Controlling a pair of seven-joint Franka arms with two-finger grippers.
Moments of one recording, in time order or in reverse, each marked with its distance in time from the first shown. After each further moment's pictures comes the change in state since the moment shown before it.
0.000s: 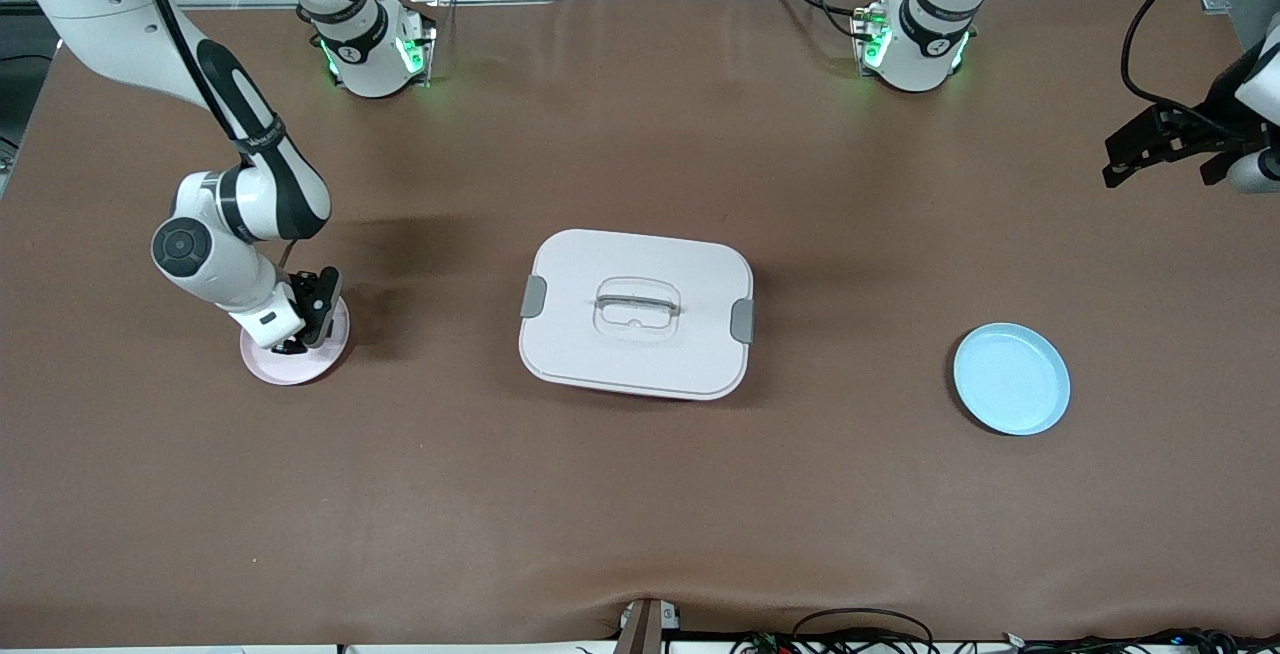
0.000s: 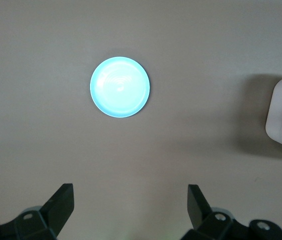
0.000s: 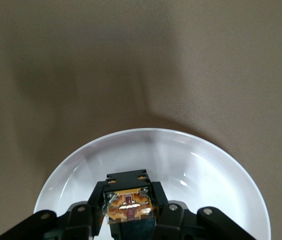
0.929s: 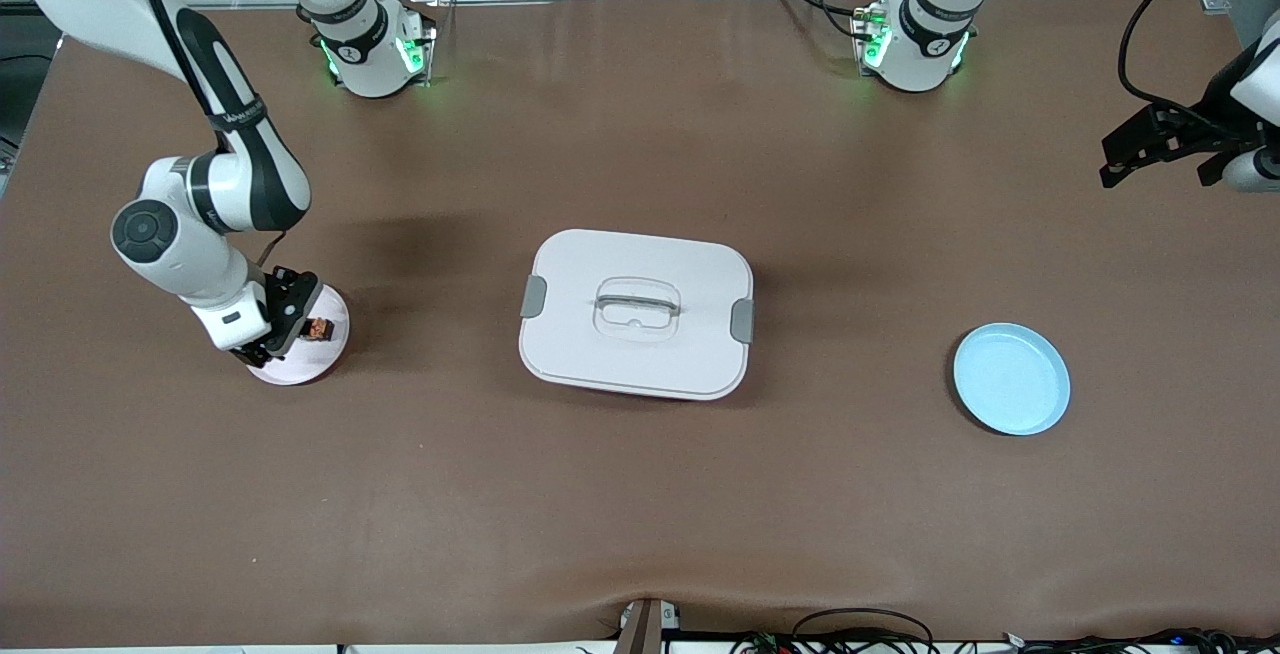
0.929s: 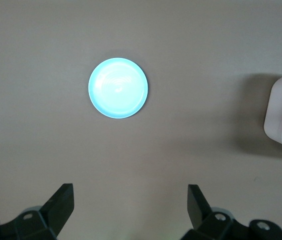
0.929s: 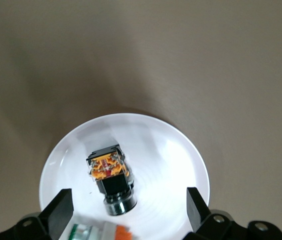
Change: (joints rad) left arm -0.002 -0.001 -0.012 0.001 0.000 0.000 0.001; right arm 0.000 -0.118 0.000 0.027 0.000 -0.095 0.284
